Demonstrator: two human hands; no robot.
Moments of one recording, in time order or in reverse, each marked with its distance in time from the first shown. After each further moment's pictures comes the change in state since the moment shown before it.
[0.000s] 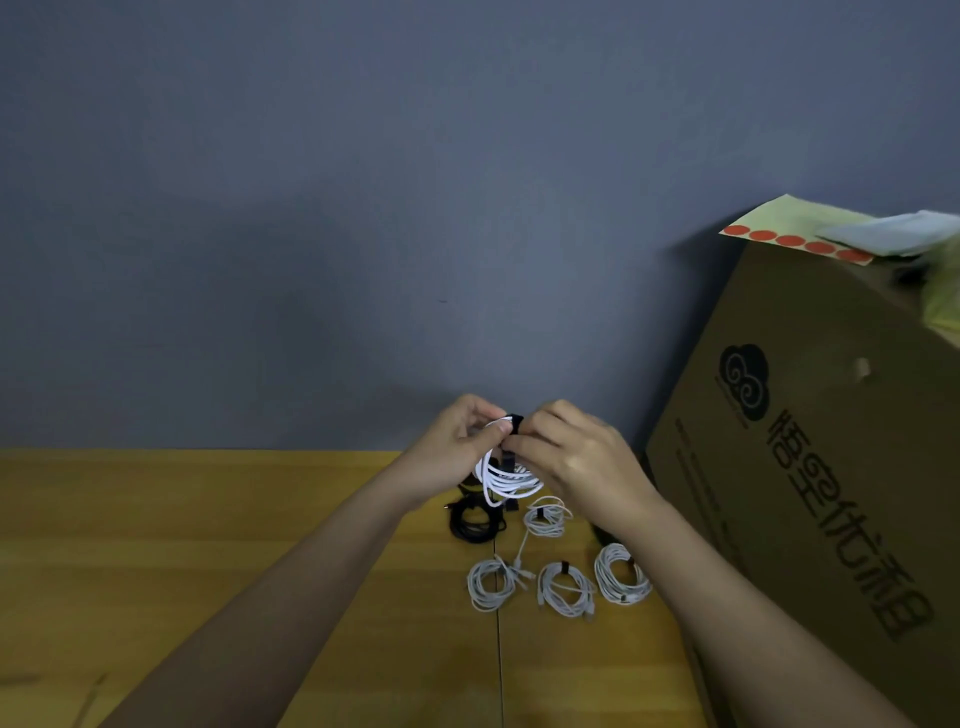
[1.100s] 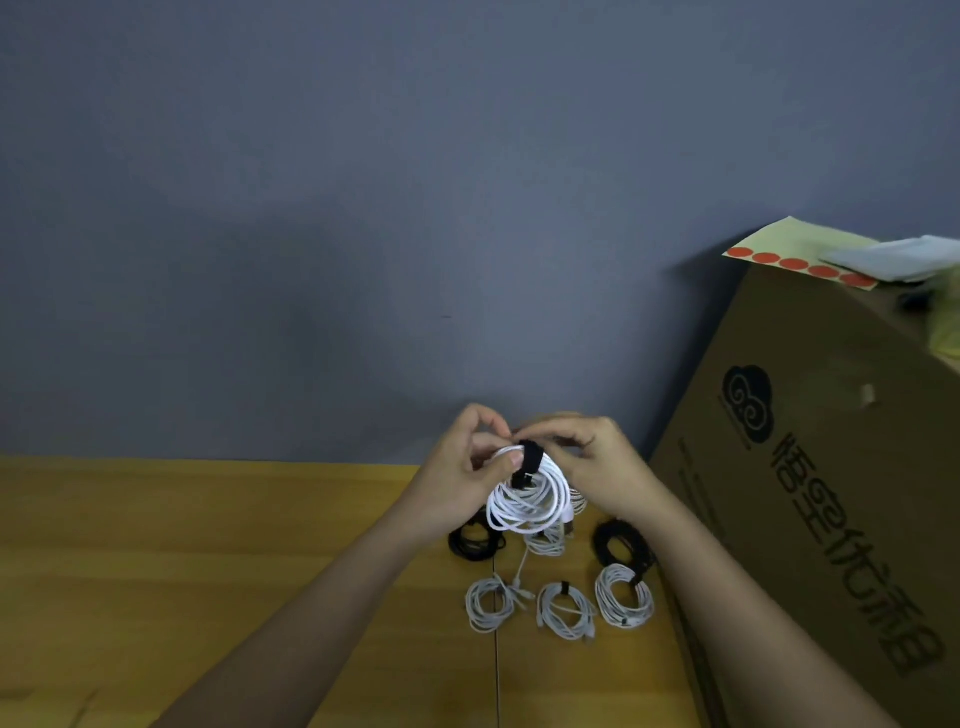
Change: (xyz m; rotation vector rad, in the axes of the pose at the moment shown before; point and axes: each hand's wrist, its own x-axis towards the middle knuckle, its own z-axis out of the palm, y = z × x) left_hand -0.015 0.006 0.008 -0.012 0.046 0.163; right_hand 0.015 0.013 -0.012 0.806 -0.118 0.591
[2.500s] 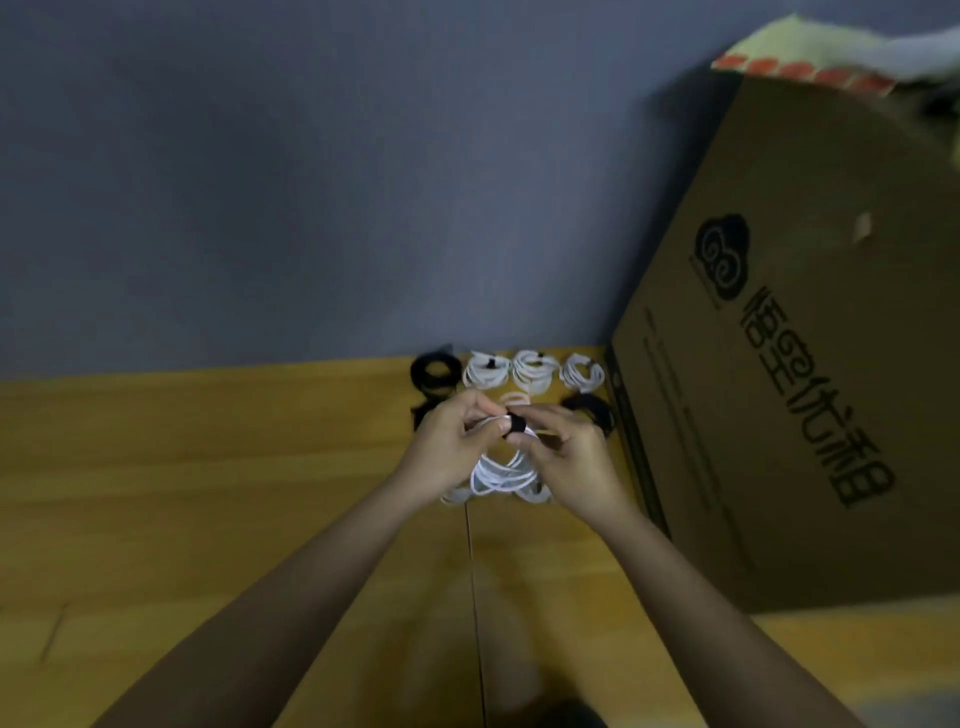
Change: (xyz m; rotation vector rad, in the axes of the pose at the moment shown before) left_hand -0.019 -0.091 0.053 0.155 -0.057 -0.154; right_hand -0.098 0.072 0.055 -0.080 0.166 0.303
